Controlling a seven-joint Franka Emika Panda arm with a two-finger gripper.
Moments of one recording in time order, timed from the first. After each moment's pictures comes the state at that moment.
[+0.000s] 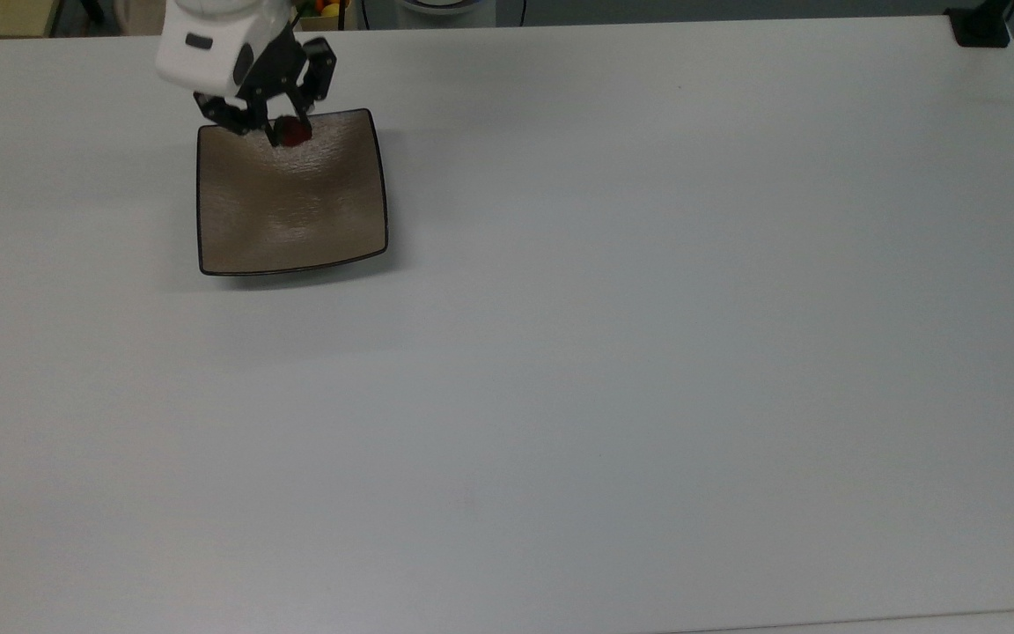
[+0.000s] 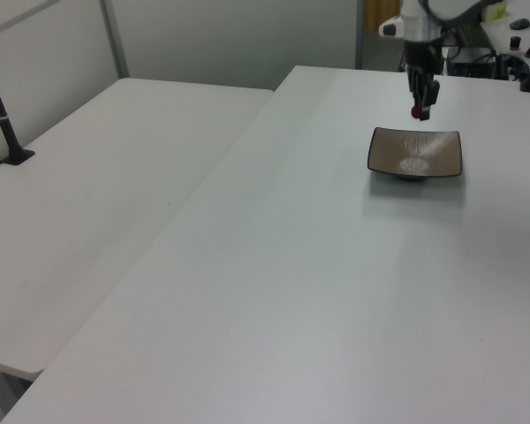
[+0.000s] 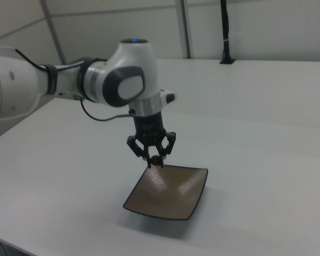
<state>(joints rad) -0.20 0.09 0.07 -1.89 -0.05 1.91 -0.71</state>
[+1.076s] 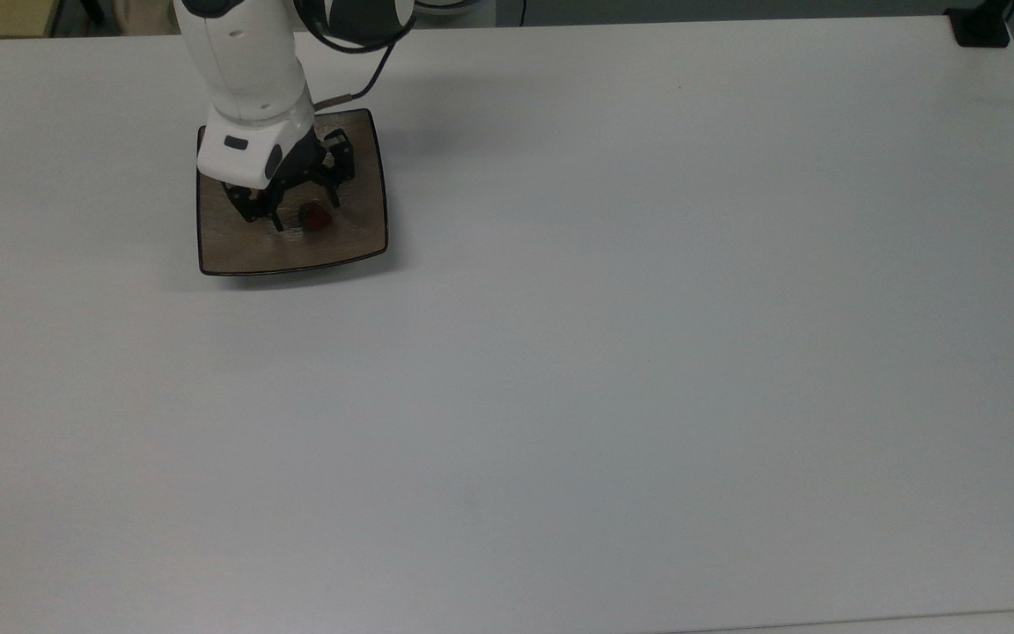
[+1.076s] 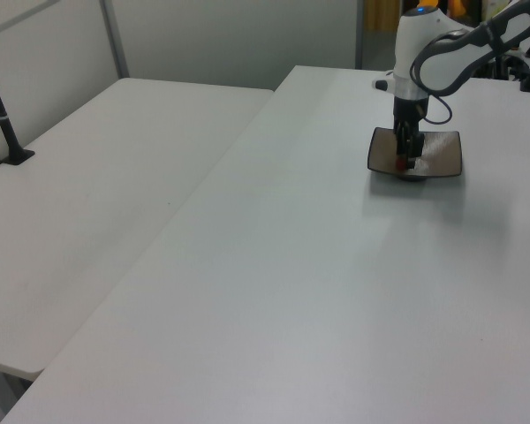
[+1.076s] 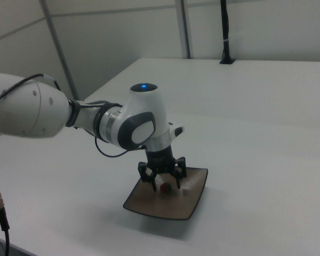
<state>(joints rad) -0.21 0.21 0.07 -2.04 -0.05 2.27 -0.70</state>
